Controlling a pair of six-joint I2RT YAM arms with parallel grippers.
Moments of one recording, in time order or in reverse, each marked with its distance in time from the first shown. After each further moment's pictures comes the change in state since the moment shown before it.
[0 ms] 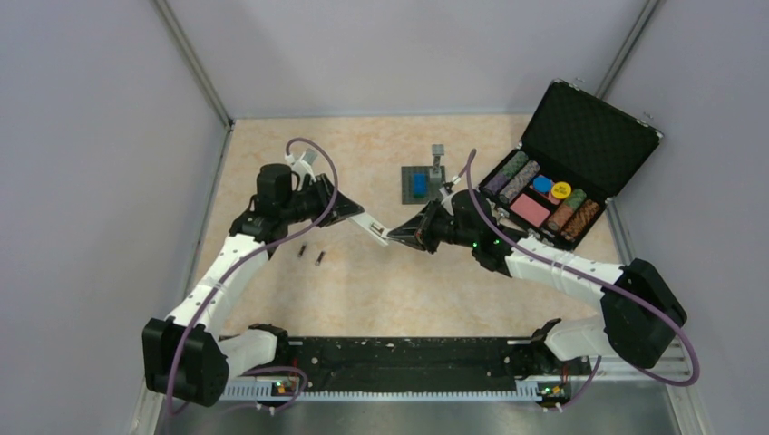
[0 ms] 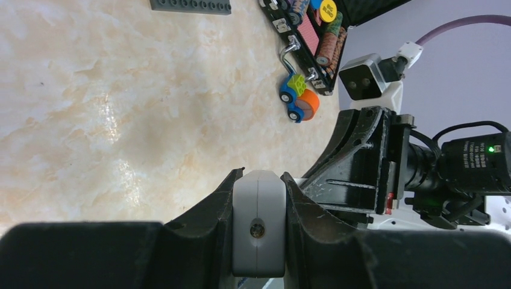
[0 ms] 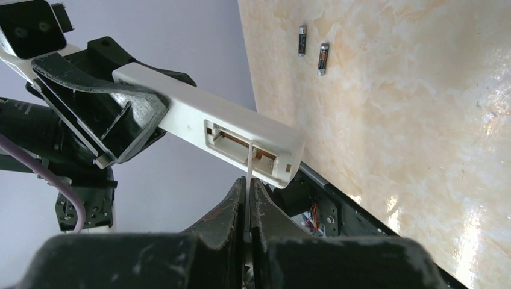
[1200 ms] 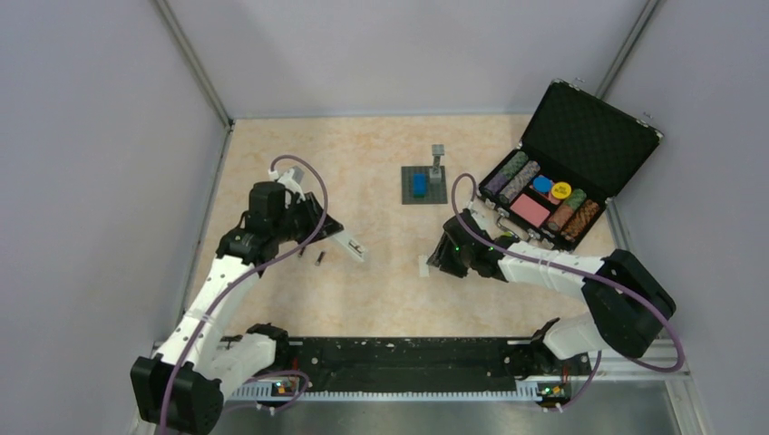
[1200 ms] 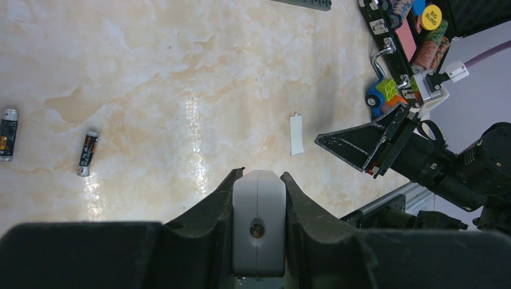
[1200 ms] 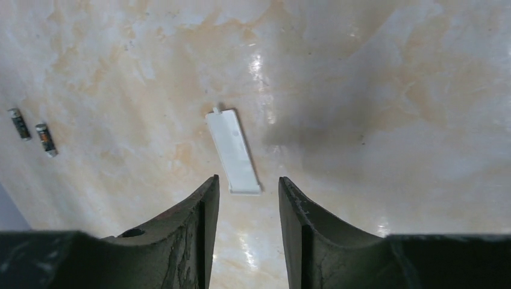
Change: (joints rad) left arm -0.005 -0.164 -0.040 -0.264 -0.267 0.170; right arm -0.002 0.072 -0.088 -0.367 0.411 -0.311
